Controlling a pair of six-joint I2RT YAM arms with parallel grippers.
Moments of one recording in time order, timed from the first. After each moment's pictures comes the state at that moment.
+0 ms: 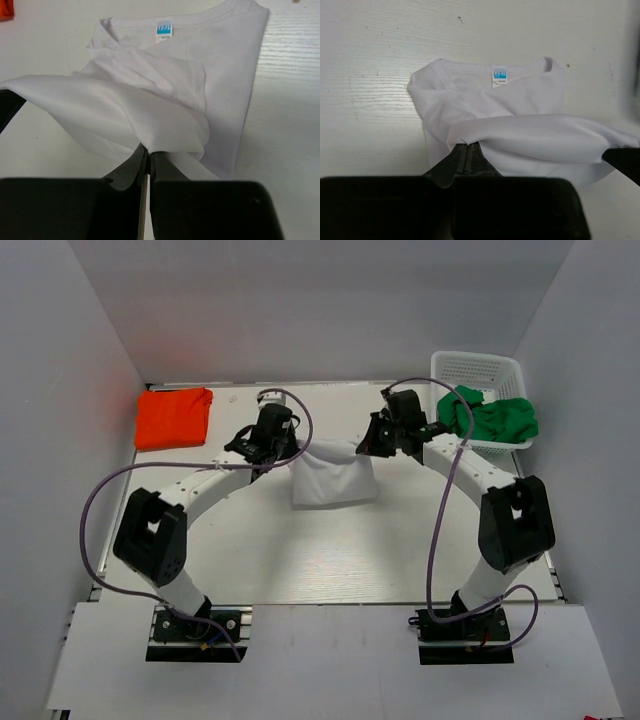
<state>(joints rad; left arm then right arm) -0.54 1.62 1.19 -0.19 -0.23 -0.58 0.44 1.67 1.28 -0.35 -0.21 0.52</state>
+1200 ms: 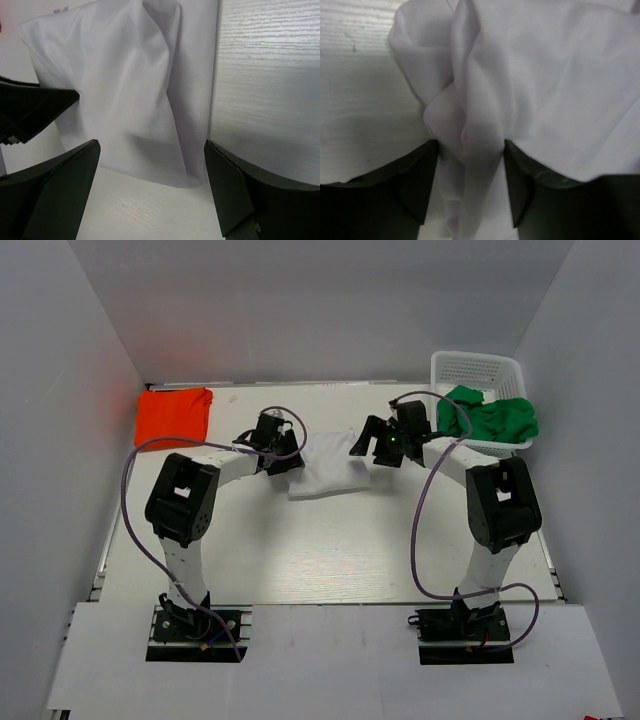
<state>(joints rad) -0.40 1.94 1.23 -0.13 0.03 -0.60 0.33 1.85 1.22 -0.15 -0.35 0.55</state>
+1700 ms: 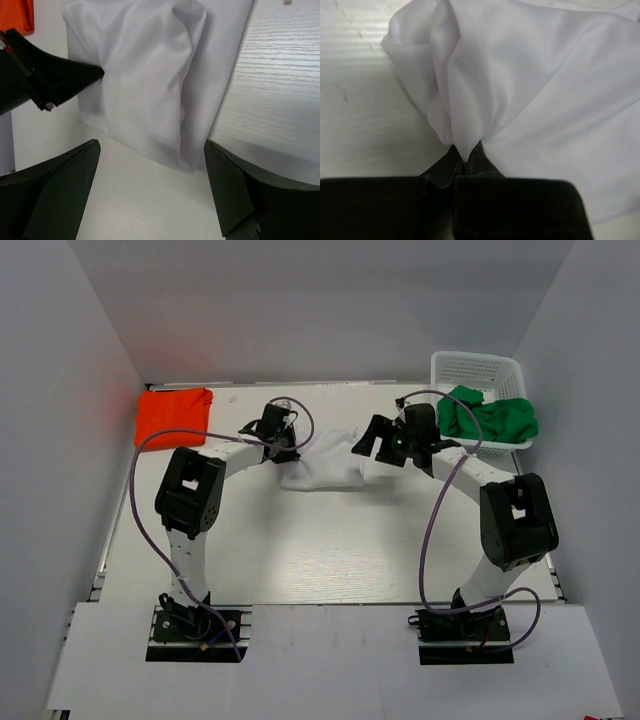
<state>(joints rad) -0.40 2.03 1.34 -0.16 0.03 -0.50 0.33 1.71 1.10 -0.05 -0.36 0.56</state>
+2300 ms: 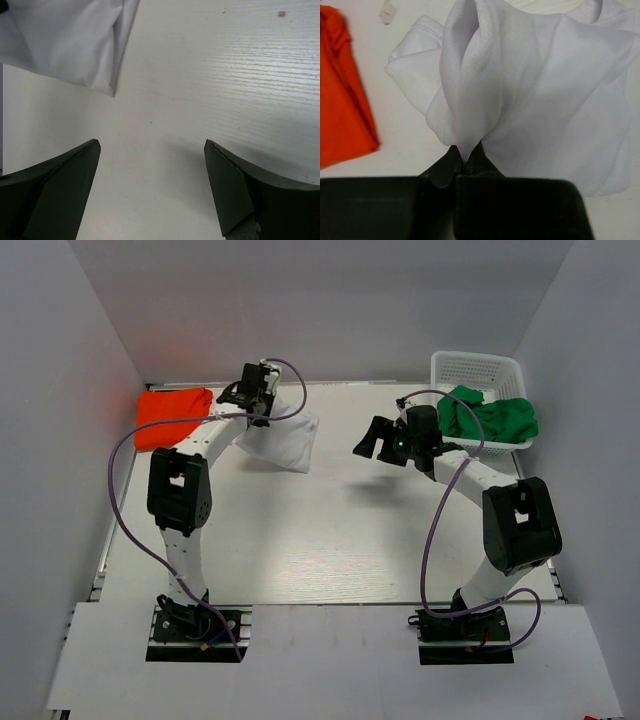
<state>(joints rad) -0.32 2.04 1.72 -0.46 -0.23 0.09 0.33 1.67 1.05 -0.01 -0.36 0.51</state>
